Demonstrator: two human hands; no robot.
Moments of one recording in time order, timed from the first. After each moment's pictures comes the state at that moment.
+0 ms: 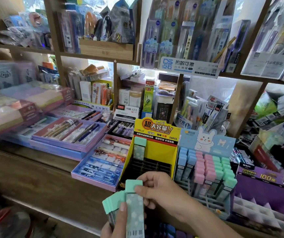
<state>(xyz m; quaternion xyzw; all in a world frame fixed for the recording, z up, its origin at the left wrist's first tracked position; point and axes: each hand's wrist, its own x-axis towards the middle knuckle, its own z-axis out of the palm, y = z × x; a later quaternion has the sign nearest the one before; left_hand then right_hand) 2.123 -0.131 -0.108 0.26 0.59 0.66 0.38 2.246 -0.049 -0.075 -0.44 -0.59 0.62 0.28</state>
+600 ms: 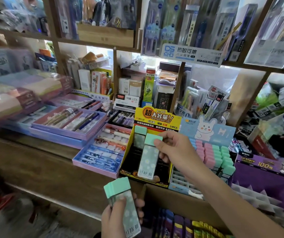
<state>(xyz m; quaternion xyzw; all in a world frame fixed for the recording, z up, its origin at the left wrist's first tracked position) 2.113 -0.149 -0.109 0.15 0.52 0.60 0.59 2.267 -0.021 -0.032 -0.48 -0.63 0.44 0.43</state>
